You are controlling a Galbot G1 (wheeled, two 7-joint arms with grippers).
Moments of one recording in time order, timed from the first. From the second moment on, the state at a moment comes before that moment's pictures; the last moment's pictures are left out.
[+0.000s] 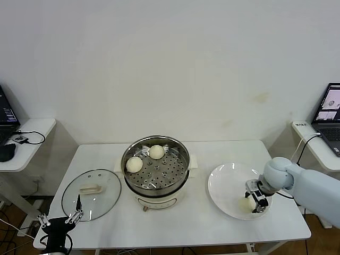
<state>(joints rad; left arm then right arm) 1.77 -1.35 -0.76 -2.06 -0.16 -0.14 -0.17 -0.11 0.53 -0.84 1.52 -0.19 -0.28 -1.11</state>
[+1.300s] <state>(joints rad) 1.75 -1.33 -0.78 -2.09 -0.17 -0.14 -0.17 0.51 0.81 -1.00 1.47 0.13 -0.31 -1.10</state>
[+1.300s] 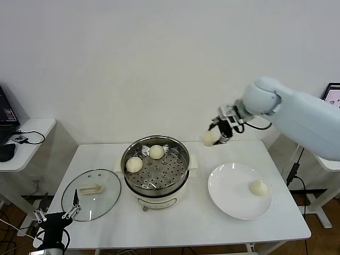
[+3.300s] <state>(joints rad) 1.74 -1.37 -0.80 -2.08 -0.18 -0.15 -0.18 0.47 1.23 -1.26 1.38 -0.07 0.25 -1.00</state>
